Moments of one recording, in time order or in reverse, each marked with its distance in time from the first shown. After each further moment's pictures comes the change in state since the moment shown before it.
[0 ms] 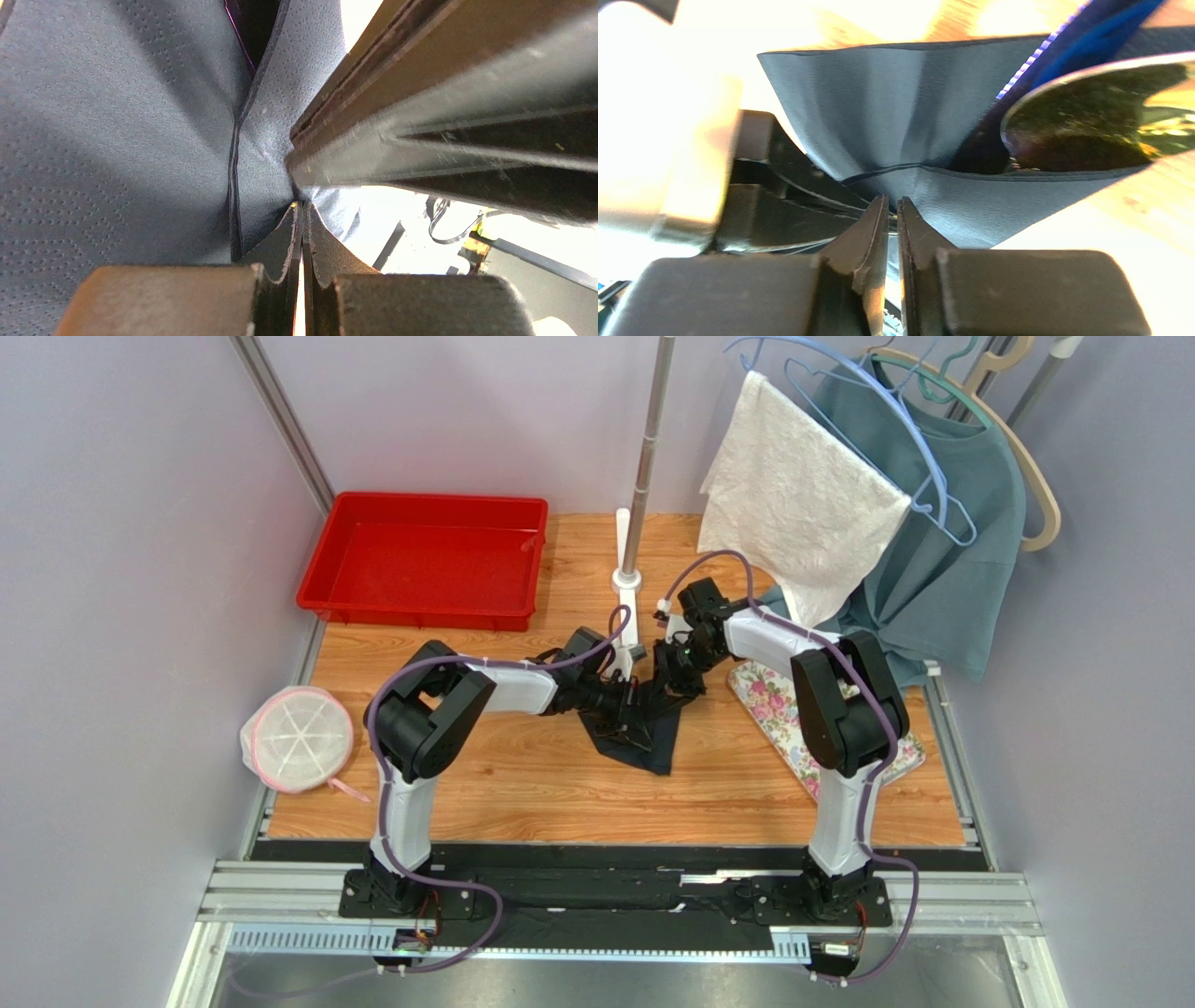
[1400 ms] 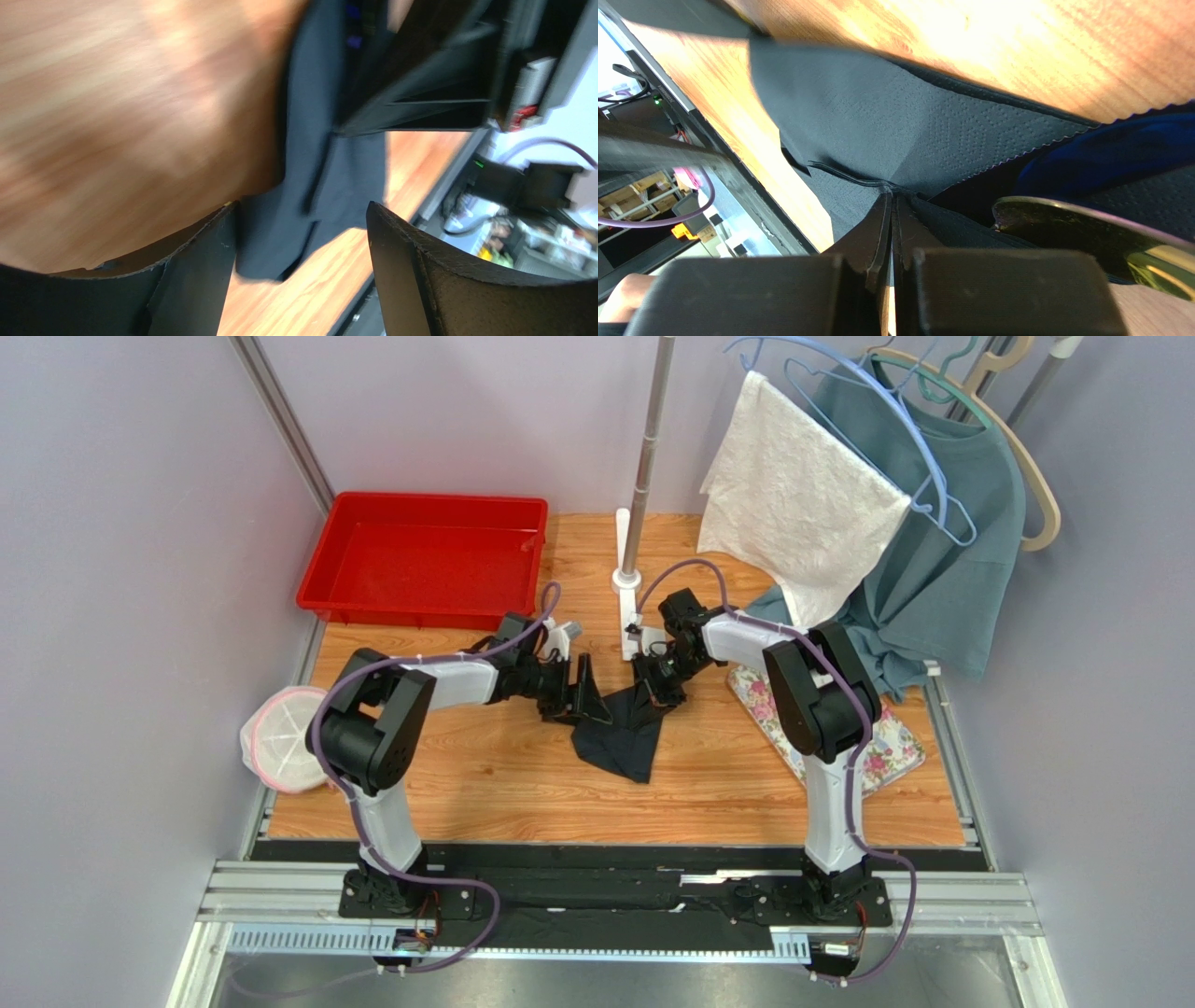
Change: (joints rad) left arm 0.257 -0.203 -0.157 -0.092 0.007 0.128; right arm 0.051 0.124 0.038 0.034 -0.132 -0.162
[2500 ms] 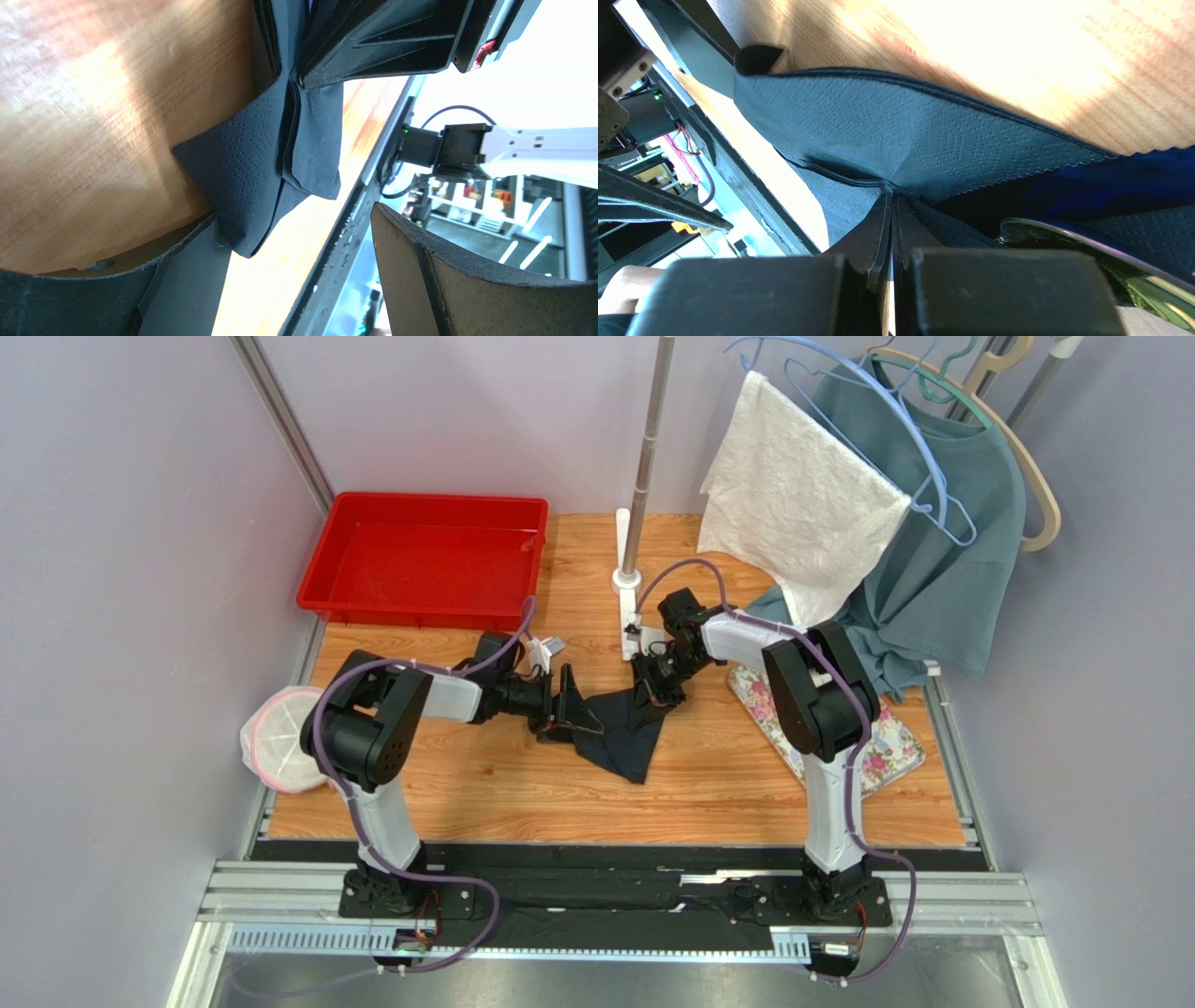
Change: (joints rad) left arm 0.054 0.021 -0.166 0.270 0.256 -0.153; right arm 0.000 0.010 0.014 -0.018 -0.005 -0.014
